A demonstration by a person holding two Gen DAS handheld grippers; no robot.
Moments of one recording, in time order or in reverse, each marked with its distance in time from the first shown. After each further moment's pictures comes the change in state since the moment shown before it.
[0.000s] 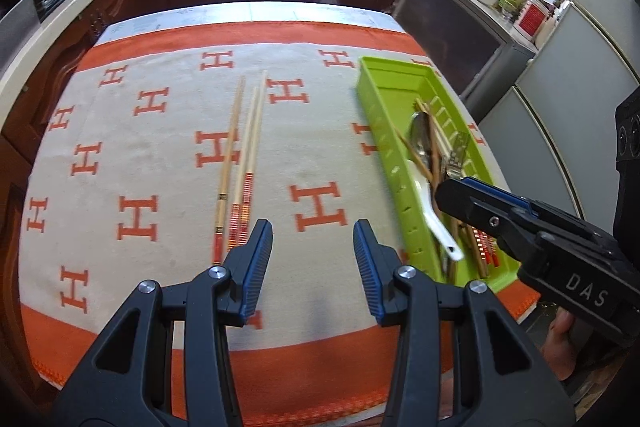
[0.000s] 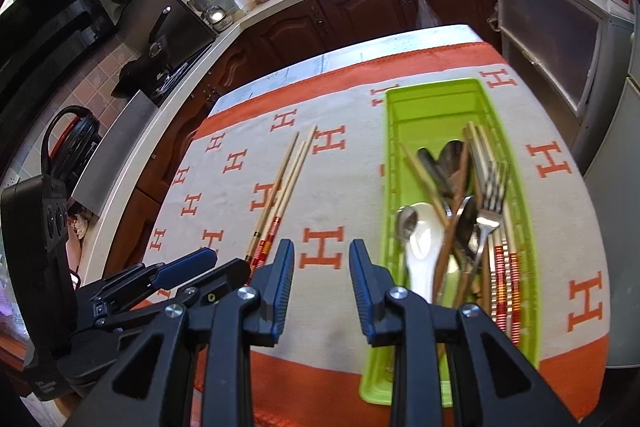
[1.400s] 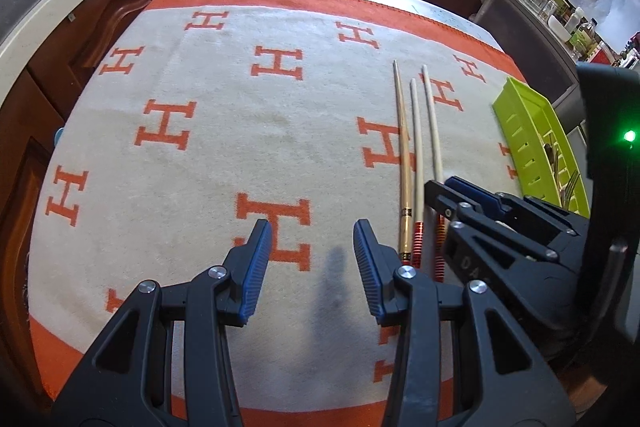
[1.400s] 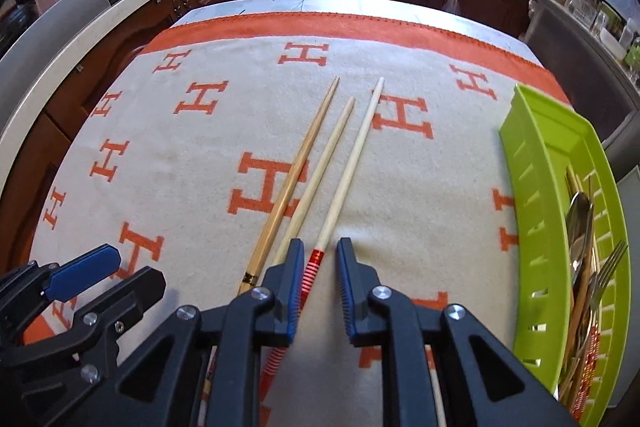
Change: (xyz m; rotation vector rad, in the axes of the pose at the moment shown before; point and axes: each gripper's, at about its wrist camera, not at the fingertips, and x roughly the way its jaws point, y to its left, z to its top) left arm 0.057 0.139 0.001 -0.171 0.035 0.082; right arm 0.163 0.084 0.010 -0.236 0.125 -0.312
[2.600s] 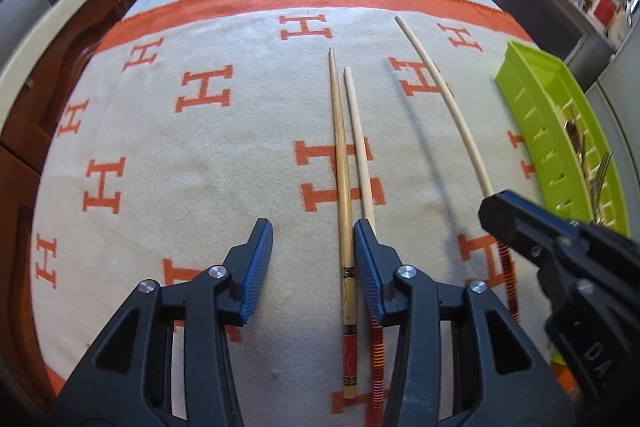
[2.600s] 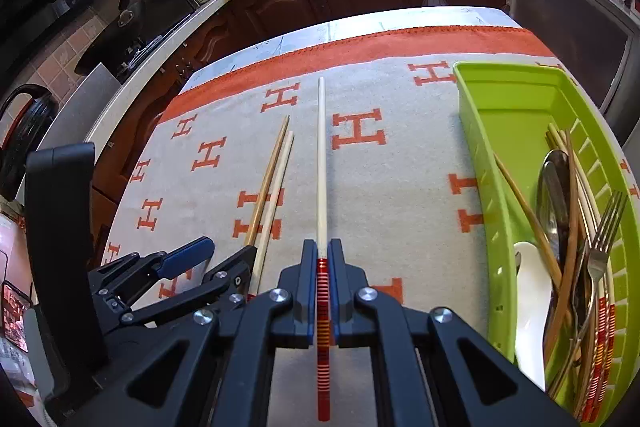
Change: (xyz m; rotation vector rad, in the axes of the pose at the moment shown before) left arm 0.052 -0.065 0.030 0.171 0.031 0.111; right arm -0.034 -0.060 -0.009 0.213 -0.074 0.209
